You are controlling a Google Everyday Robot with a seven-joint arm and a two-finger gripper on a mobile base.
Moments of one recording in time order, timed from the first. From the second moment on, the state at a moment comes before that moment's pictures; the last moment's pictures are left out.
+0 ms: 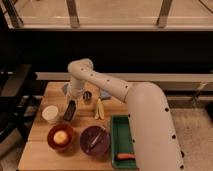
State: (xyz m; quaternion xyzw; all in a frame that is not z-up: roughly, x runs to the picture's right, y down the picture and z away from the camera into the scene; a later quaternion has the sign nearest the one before) arm -0.180 0.079 0.858 -0.26 -0.35 -0.44 0.78
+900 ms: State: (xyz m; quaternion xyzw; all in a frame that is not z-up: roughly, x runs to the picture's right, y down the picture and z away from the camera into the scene) arm -0.116 0.035 0.848 -0.24 -0.30 -0.40 0.83
